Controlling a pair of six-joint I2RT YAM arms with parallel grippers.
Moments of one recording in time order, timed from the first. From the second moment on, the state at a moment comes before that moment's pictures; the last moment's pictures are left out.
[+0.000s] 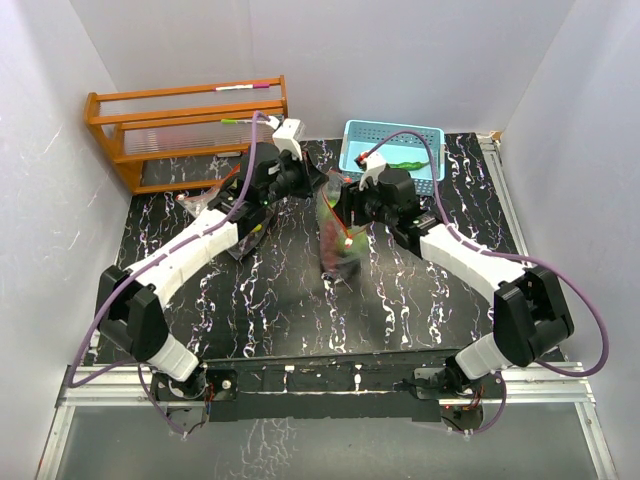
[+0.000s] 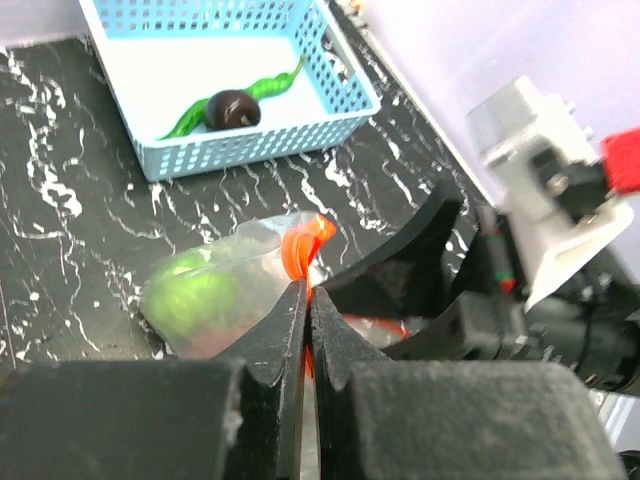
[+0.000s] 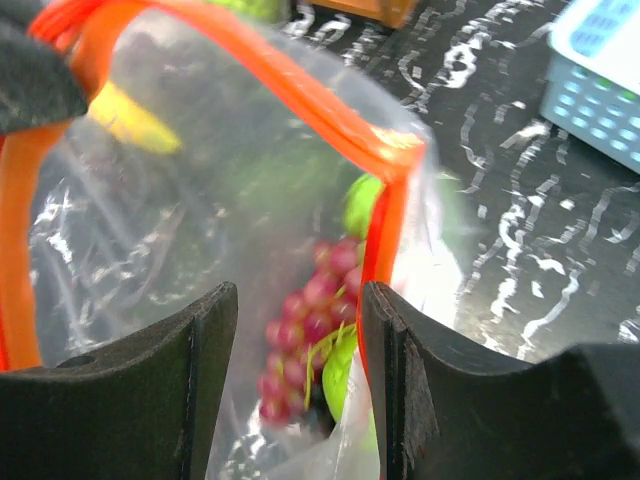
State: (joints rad) left arm -0.59 1.55 1.29 -0.02 0.17 -0.39; right arm 0.49 1.47 1.03 0.04 -0.20 0.20
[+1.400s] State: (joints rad) left arm -0.57 1.70 1.27 0.04 0.24 -0.47; right arm 0.59 1.28 0.82 0.06 -0.17 0.51
